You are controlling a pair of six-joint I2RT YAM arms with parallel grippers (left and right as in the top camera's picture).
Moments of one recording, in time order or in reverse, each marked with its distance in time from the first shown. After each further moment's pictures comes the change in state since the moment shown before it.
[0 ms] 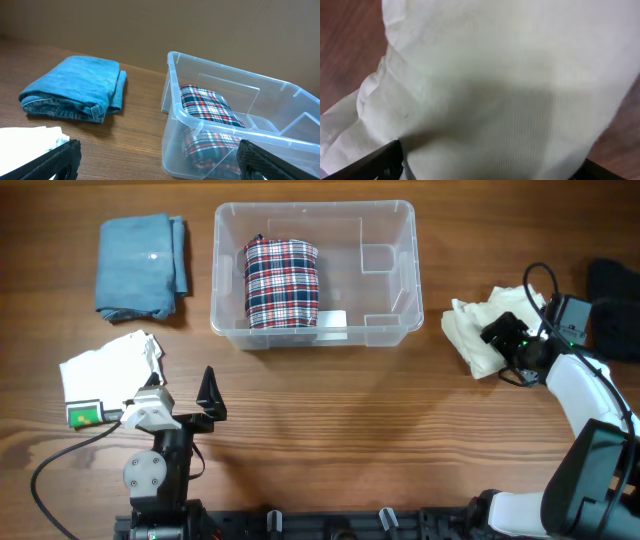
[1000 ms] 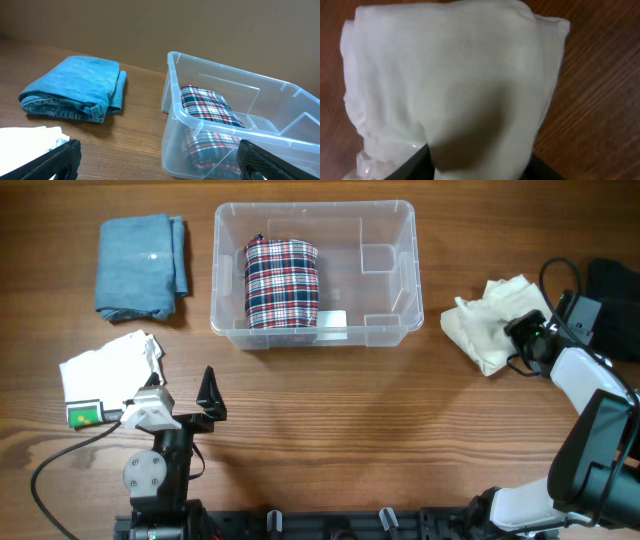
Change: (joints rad) left arm 0.000 0.000 0.000 0.000 0.000 0.000; right arm -0.058 0.127 0.015 0.216 0.062 0.171
